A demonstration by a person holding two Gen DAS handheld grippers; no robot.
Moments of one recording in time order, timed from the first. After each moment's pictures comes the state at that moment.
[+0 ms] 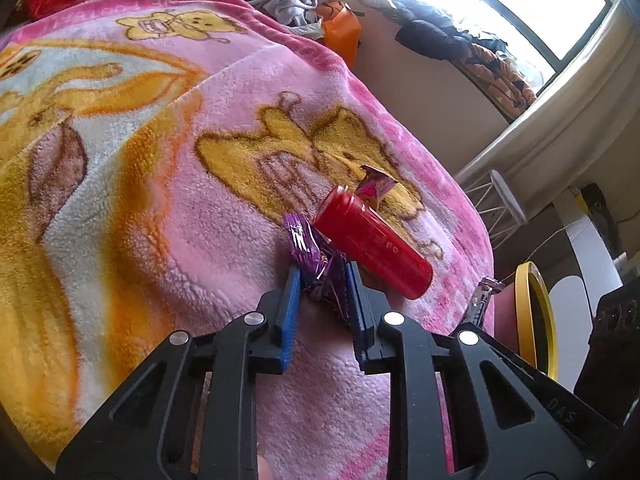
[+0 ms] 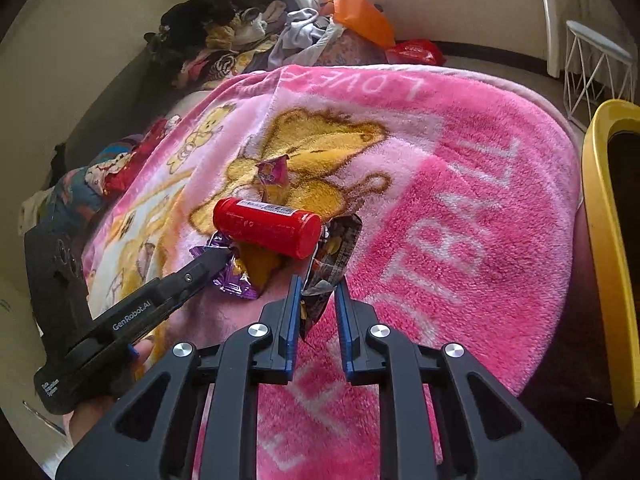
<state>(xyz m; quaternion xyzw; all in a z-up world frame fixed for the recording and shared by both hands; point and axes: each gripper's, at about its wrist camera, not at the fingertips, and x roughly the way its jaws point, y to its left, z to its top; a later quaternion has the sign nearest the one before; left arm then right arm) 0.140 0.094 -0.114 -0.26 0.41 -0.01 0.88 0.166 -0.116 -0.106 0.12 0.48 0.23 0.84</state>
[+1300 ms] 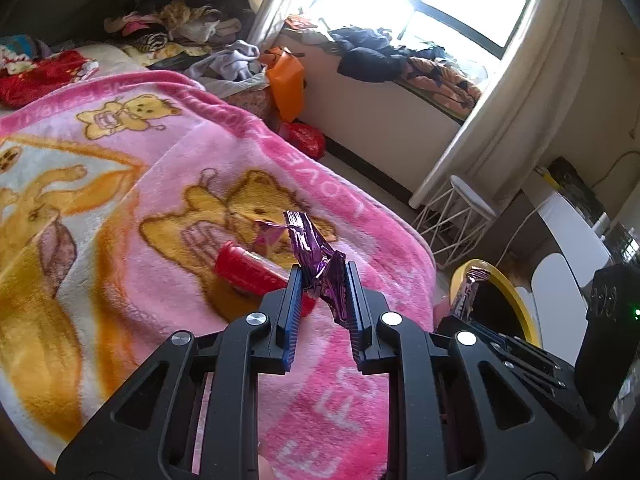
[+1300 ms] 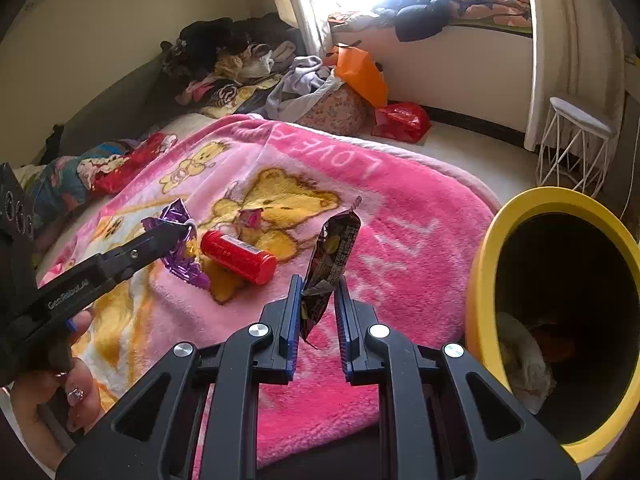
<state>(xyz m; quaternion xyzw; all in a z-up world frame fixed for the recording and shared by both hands) 0.117 0.035 -0.041 -0.18 0.33 -0.06 0.92 0.142 -0.159 -0.058 0.05 0.39 0.21 0.90</state>
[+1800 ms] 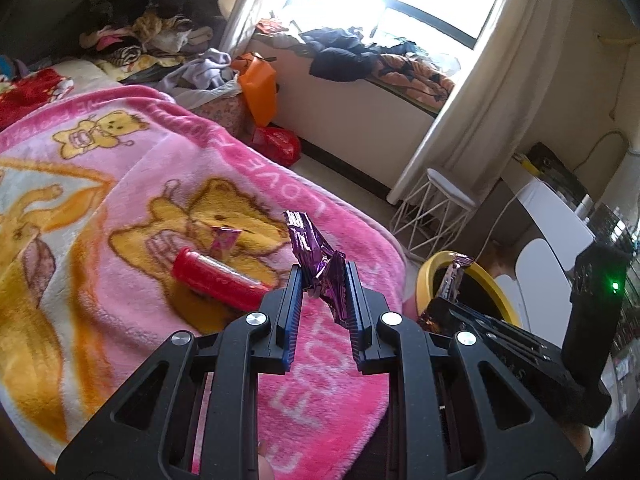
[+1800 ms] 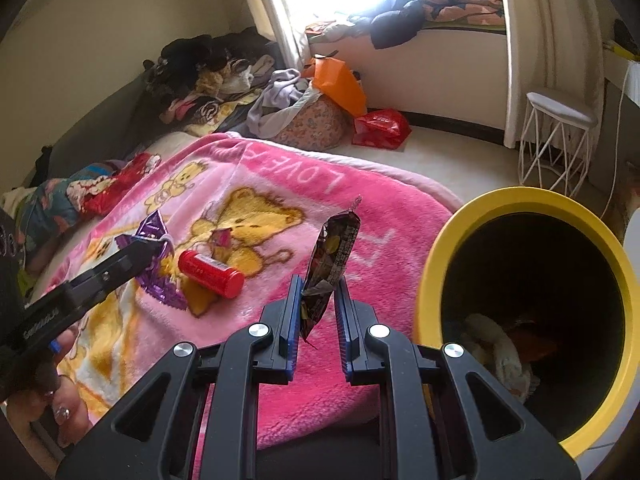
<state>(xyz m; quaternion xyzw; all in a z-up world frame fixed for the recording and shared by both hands) 0.111 0.002 -0.027 -0.16 0.32 -0.10 0.93 0.144 -0.197 -0.052 0.08 0.38 0.18 0.91</state>
